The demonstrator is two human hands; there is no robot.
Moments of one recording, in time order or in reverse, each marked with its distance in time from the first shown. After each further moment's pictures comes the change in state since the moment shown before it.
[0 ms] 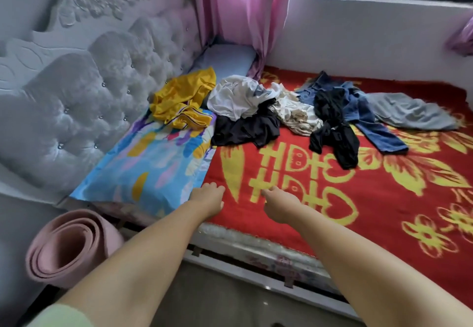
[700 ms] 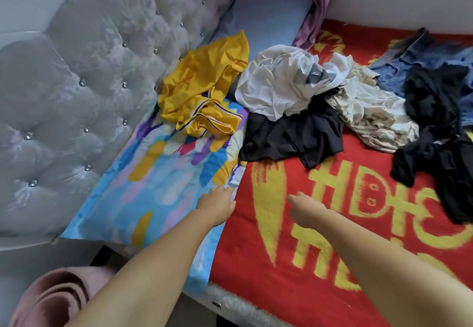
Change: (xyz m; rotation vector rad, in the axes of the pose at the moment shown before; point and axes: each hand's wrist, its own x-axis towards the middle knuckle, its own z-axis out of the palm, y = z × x) left_hand 0.283 -0.123 -0.014 -0.203 -0.120 -0.157; right_hand 0.338 0.038 -0.044 0.039 -0.256 -0.016
